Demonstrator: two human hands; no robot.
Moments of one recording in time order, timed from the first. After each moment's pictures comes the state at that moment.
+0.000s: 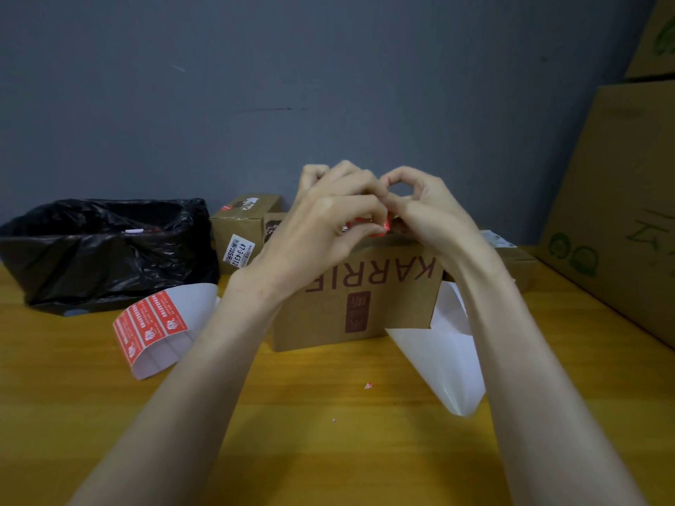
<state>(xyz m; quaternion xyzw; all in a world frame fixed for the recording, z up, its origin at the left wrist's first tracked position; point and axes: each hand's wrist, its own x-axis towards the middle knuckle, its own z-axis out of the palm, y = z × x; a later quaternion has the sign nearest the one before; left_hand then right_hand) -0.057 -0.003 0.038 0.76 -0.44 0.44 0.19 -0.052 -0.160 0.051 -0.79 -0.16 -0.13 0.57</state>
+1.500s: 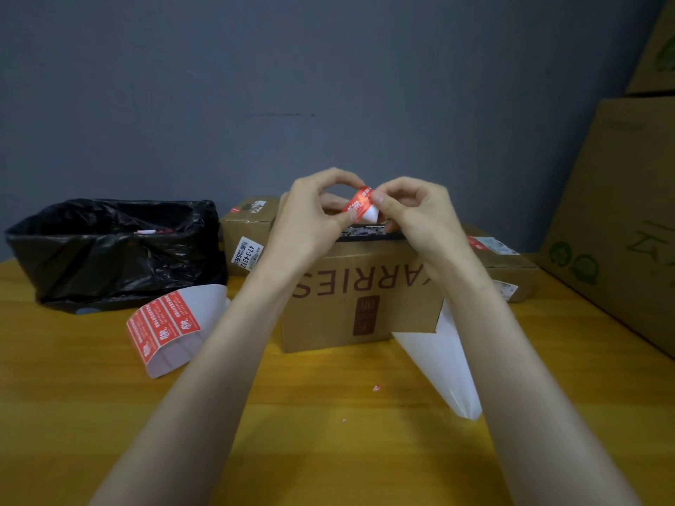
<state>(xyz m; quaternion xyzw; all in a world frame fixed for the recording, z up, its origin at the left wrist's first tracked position) -0.064 0.005 0.044 0.80 -0.19 0.24 0.51 -0.056 -0.138 0.048 -0.77 -0.15 -0.21 0.59</state>
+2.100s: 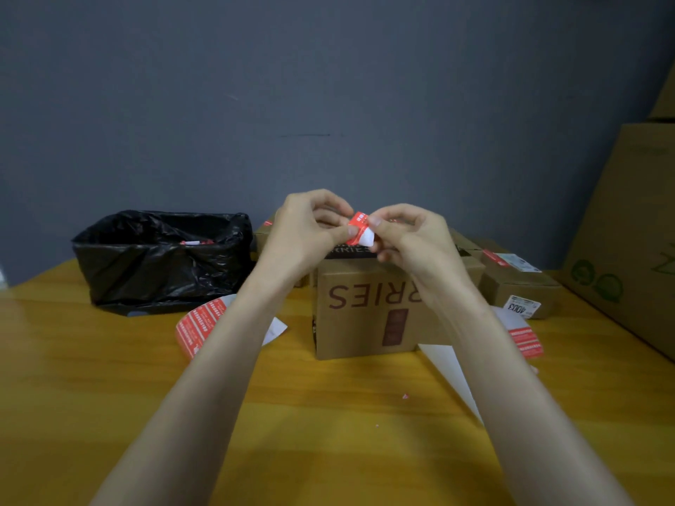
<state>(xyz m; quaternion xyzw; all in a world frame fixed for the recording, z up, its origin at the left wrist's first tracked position) -0.080 0.050 0.056 0.80 -0.14 0.22 0.55 -0.077 -0.095 0.050 -0.70 -0.12 -0.13 0.69</state>
